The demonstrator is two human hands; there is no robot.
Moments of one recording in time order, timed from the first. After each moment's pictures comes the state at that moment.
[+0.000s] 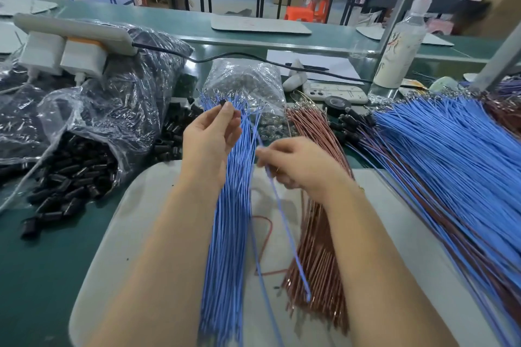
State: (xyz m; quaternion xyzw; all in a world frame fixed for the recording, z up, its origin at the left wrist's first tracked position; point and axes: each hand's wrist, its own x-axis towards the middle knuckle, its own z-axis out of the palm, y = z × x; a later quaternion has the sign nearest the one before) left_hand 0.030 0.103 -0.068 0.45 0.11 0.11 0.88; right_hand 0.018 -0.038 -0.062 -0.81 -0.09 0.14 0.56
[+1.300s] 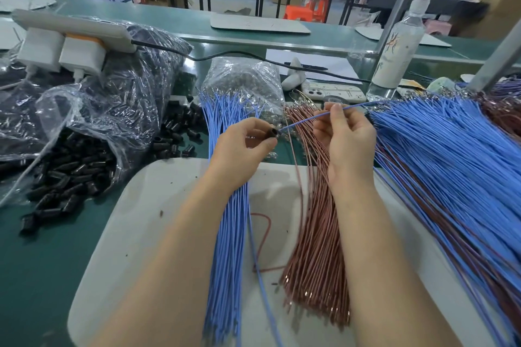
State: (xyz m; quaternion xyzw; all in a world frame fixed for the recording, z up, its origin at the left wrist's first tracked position) left_hand 0.022 0.086 -0.080 0.80 -0.07 0.07 0.59; right_hand 0.033 -0.063 -0.063 -0.62 0.08 -0.23 0.75
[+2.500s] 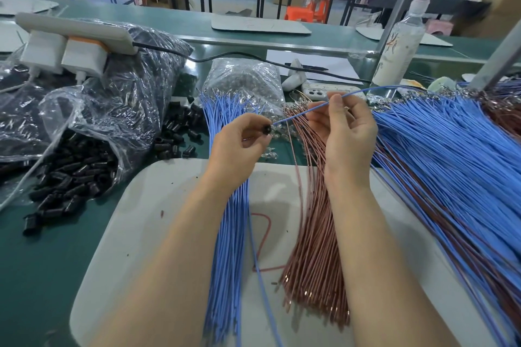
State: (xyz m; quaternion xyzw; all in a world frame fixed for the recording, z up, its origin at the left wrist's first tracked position) left_hand 0.024 0.088 -0.084 0.77 -0.10 0.14 0.62; right_hand 0.024 -0.052 -0.054 -0.57 0.01 -0.27 0.77
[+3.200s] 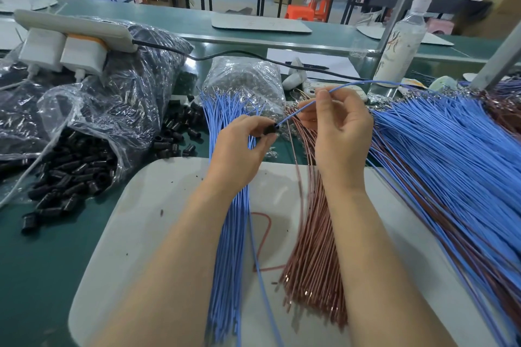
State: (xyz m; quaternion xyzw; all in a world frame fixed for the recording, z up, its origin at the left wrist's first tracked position) left_hand 0.020 0.085 -0.080 0.84 -0.11 0.20 0.48; right_hand 0.018 -0.045 -0.053 -0.67 -0.08 -0.33 0.66
